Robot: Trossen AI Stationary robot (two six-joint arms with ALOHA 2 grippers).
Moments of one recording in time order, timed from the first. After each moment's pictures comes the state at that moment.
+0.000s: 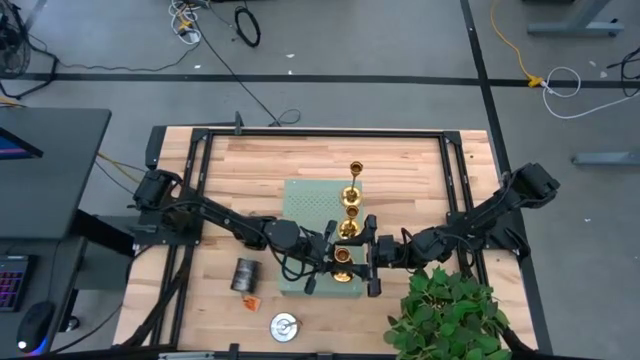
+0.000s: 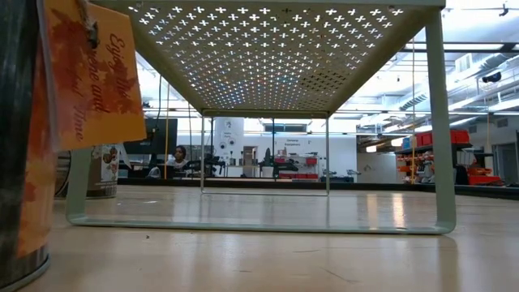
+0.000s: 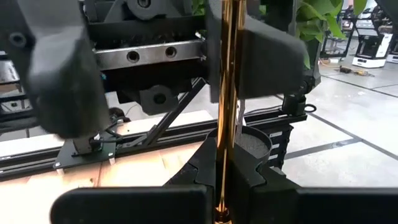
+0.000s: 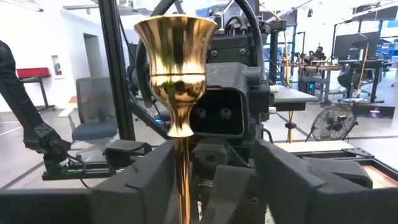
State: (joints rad) left arm -0.29 1.77 1.06 0.71 0.02 0.01; right arm 0.51 1.49 0.77 0.85 0.48 -0.01
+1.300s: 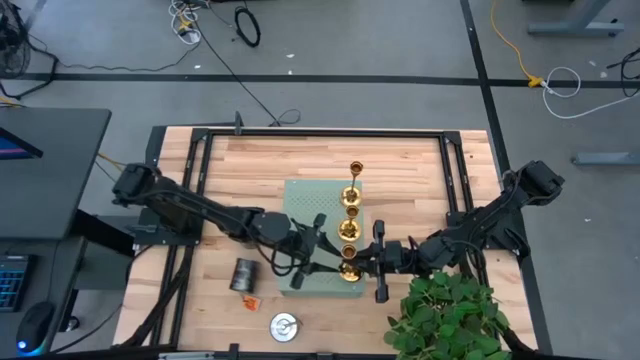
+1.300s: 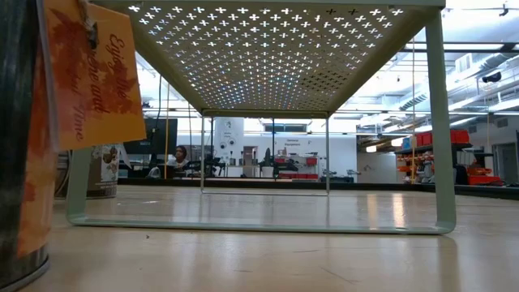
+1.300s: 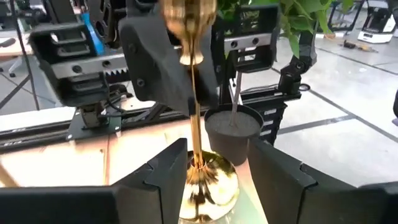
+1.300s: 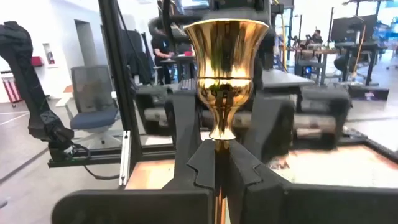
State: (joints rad) left arm -0.29 1.58 1.06 0.38 0.02 0.00; right arm 0.58 1.43 0.77 0.72 0.57 0.05
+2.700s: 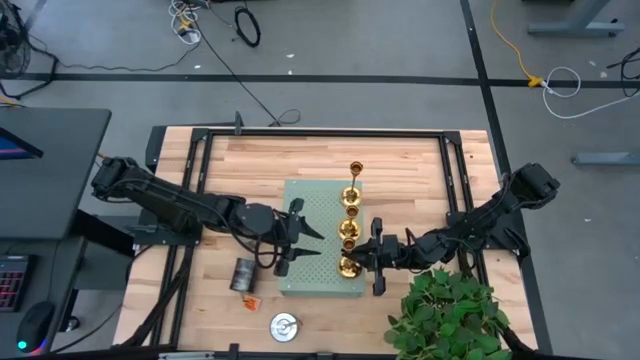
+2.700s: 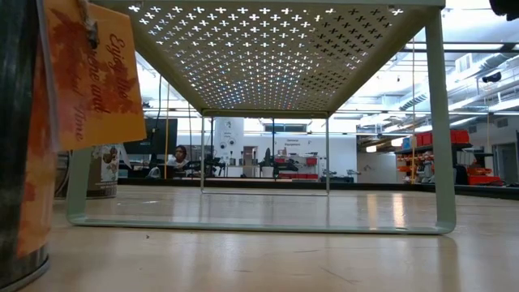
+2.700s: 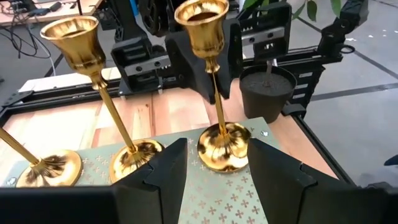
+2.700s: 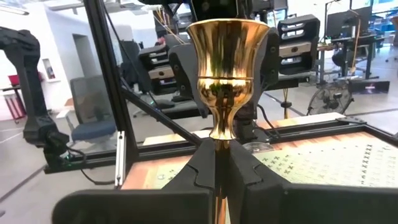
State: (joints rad) left arm -0.29 1.39 1.06 0.01 -0.14 0.01; right arm 0.54 1.49 0.64 0.94 0.54 0.09
